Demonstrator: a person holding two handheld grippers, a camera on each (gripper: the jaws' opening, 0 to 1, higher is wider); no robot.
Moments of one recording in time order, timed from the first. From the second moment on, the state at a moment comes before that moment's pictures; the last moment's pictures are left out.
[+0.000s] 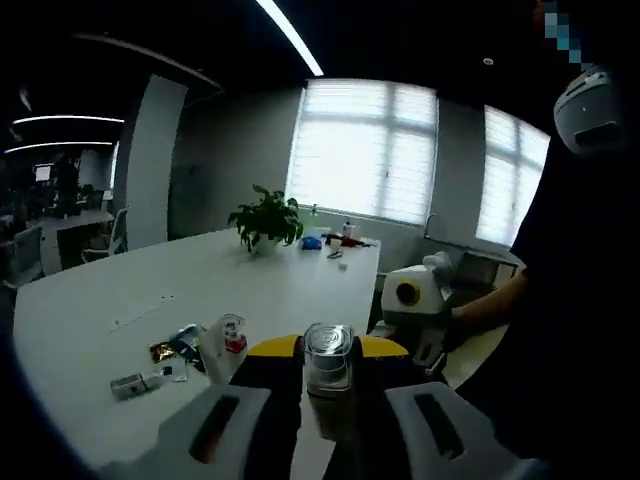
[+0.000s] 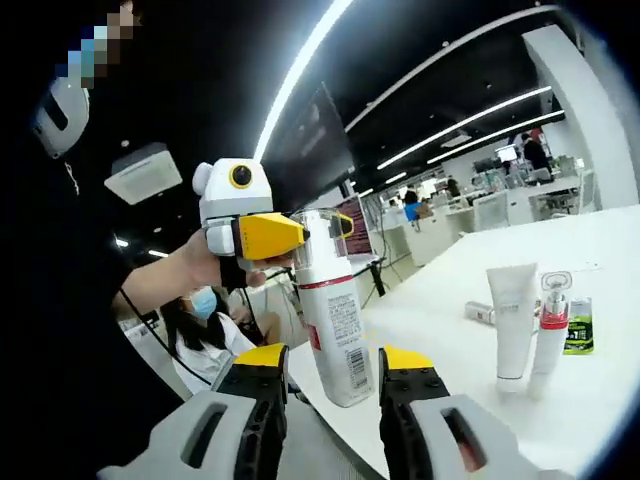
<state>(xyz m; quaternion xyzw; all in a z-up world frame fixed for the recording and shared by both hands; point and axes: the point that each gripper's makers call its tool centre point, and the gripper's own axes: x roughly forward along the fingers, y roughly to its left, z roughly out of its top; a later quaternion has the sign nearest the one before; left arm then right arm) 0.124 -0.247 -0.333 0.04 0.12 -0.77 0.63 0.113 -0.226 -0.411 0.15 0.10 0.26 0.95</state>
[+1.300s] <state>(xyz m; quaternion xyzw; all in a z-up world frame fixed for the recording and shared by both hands) 0.191 -0.281 -0.441 0.10 0.12 -0.75 0.64 0.092 -0.374 -0.511 -0.03 0.24 0.06 0.97</state>
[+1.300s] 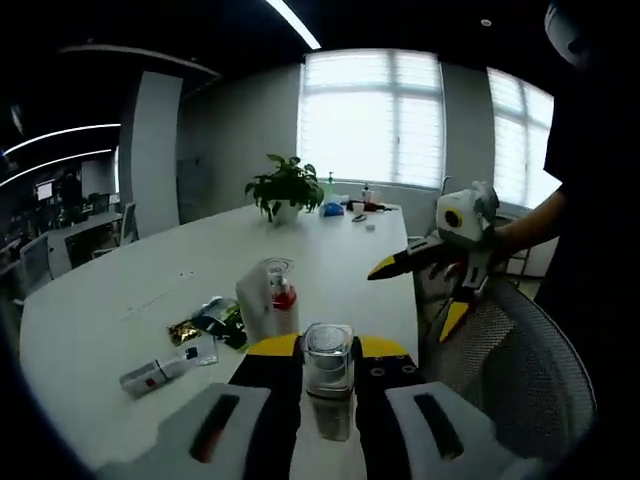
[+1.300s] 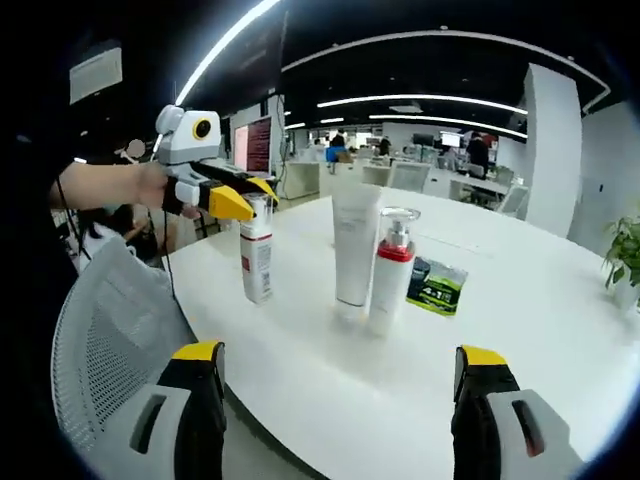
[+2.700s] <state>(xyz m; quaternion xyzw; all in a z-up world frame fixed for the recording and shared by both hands) 0.187 -0.356 -0.499 0.09 0.08 -0.76 0.64 0.085 -0.369 -0.552 0.02 0.29 0.07 0.95</state>
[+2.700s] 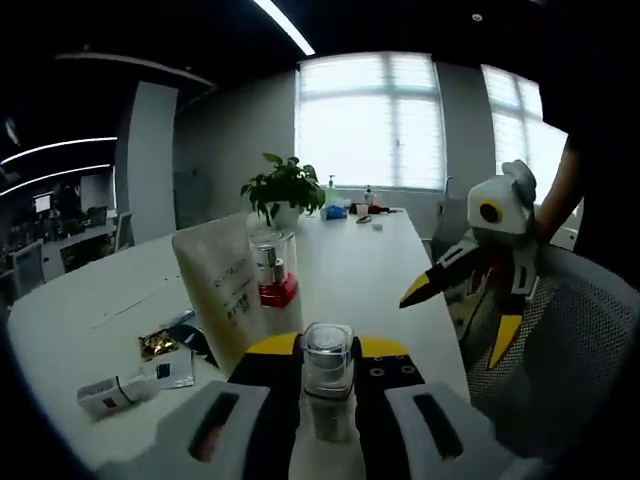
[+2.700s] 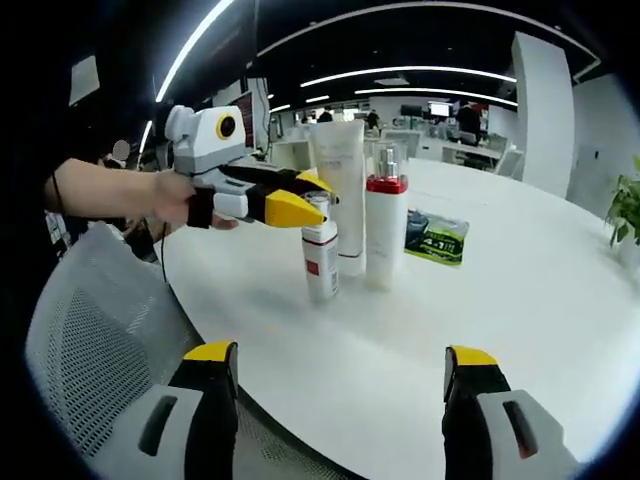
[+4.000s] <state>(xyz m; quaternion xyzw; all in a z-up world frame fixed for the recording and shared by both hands) 0.176 -0.348 -0.501 0.12 0.07 -0.76 0.63 0.083 -0.366 -0.557 0.02 0.30 0.08 0.95</state>
